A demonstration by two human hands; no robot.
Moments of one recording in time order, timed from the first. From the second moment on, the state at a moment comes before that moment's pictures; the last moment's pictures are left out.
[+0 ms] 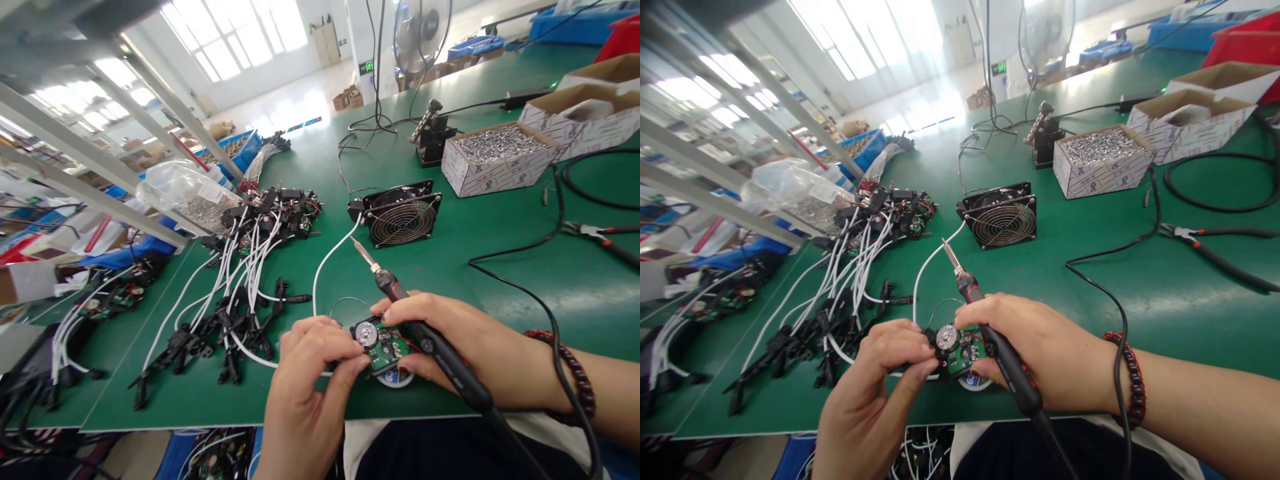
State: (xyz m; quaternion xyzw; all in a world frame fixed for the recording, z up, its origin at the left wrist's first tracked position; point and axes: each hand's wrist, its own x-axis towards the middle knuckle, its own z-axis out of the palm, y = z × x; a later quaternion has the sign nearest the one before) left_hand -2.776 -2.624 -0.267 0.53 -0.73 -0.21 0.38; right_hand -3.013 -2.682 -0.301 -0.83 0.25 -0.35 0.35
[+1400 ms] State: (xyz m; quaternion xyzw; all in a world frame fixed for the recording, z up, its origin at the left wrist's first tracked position) left_hand -2.799 -2.608 -0.272 0.67 -0.54 -0.36 0.35; right_hand -3.019 -2.680 -0.280 -0.83 0.25 -0.40 0.29
